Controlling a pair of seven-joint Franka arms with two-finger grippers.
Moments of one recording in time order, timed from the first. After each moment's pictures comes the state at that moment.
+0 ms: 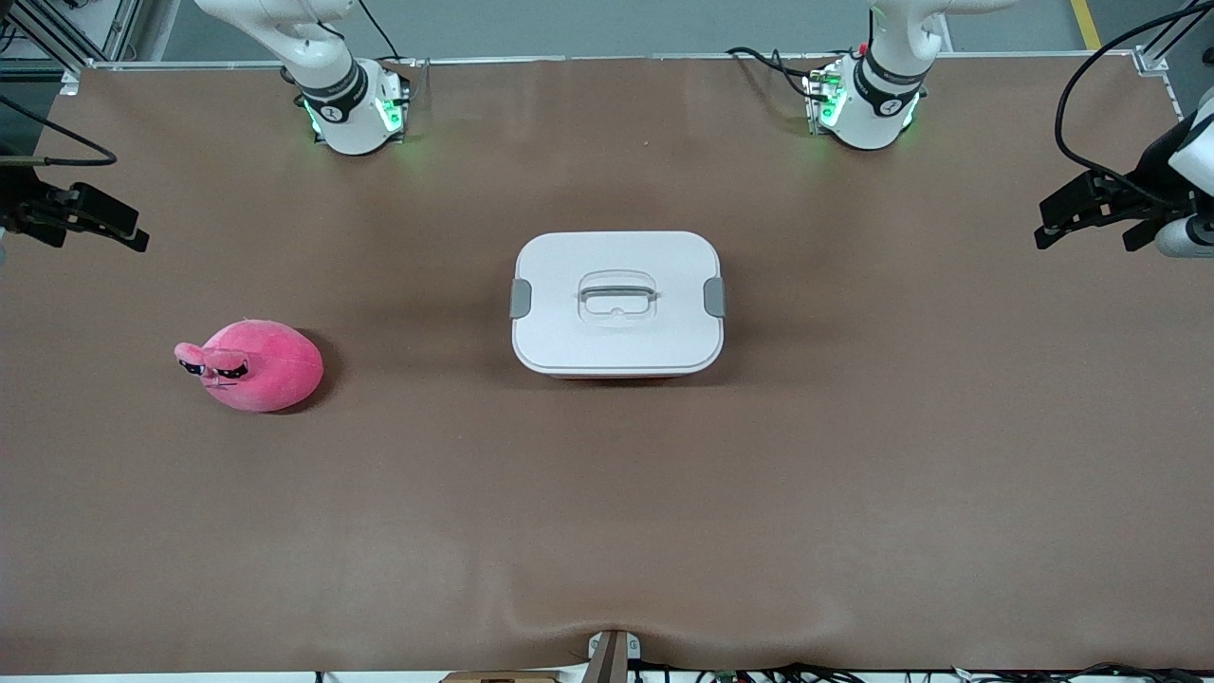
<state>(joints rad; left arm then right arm) -0.04 -0.02 -0.02 -1.54 -0.03 1.54 -0.02 -0.04 0.00 0.00 -1.53 0.02 1.47 0.04</state>
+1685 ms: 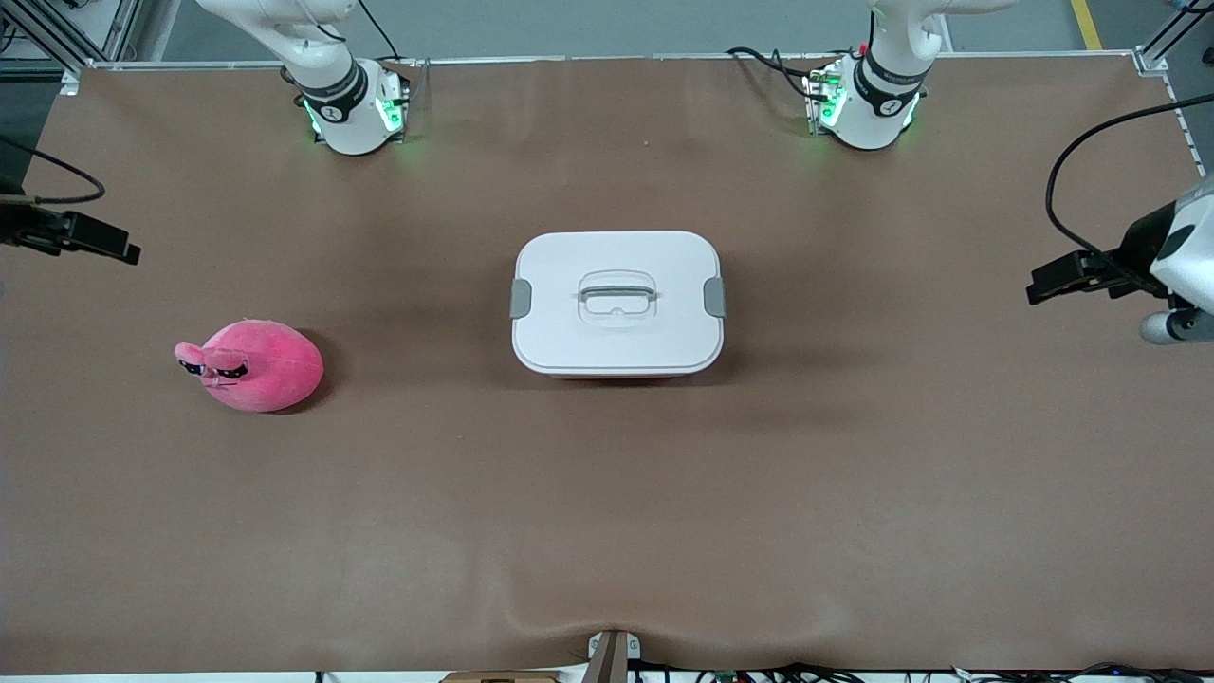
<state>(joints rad) -0.04 0.15 0.01 -1.49 -0.03 1.55 -0.14 -0.09 0.08 -0.01 -1.53 0.00 1.43 0.04</state>
